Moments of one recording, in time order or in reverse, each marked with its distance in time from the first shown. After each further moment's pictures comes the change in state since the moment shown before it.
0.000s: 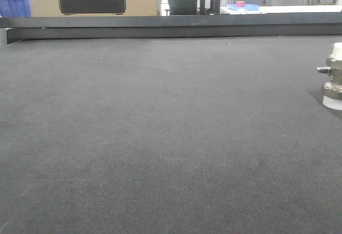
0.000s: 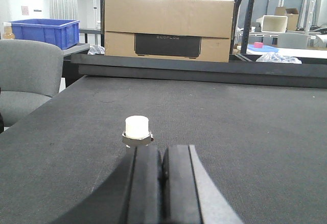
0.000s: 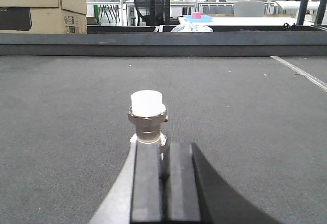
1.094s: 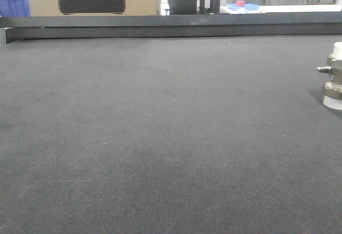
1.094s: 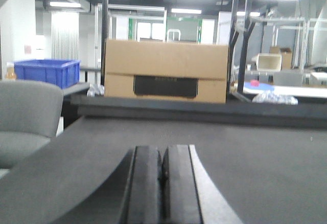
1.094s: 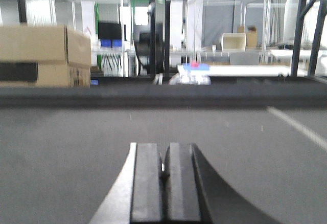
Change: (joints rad) left arm 0.000 -0.002 -0.022 -0.002 -0.140 0.000; right arm 0.000 0.000 -0.073 0.000 -0.138 0.000
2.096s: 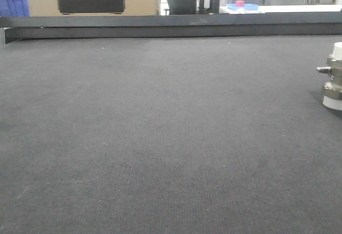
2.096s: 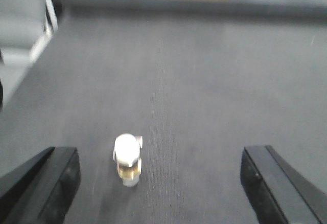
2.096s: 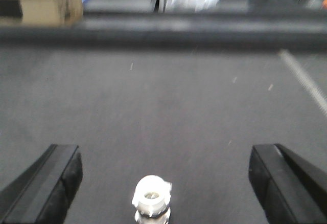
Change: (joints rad) left arm -0.029 0.800 -1.069 0.030 0.959 -0.021; right arm 0.024 0.825 -0.918 0.000 0.611 -0.016
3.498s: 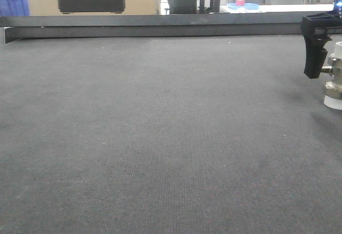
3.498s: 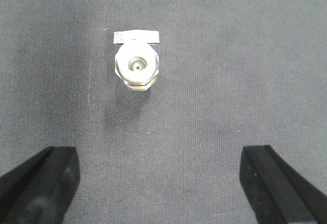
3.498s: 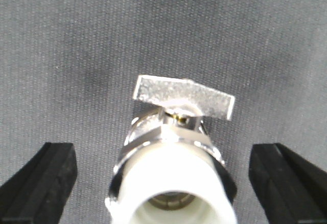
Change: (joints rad) left arm 0.220 0.582 -0.264 -0.218 0.330 0.287; right arm 0.045 1.008 -0.491 -0.024 0.524 -0.037
